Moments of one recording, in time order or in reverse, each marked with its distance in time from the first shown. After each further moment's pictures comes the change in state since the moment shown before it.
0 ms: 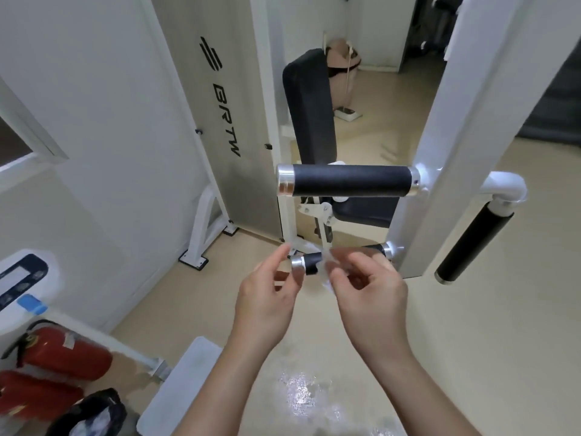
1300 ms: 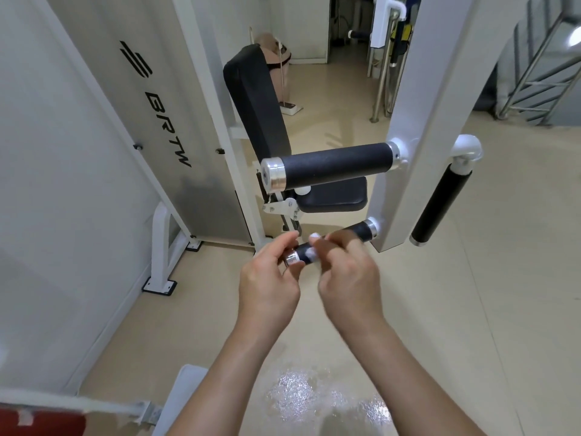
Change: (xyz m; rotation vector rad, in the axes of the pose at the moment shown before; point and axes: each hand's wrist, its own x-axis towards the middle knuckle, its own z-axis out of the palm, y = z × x) left_hand 0.036 -0.011 0.002 0.114 -0.065 0.305; right_hand 0.008 0.024 0.044 -0.491 0.207 -0.303
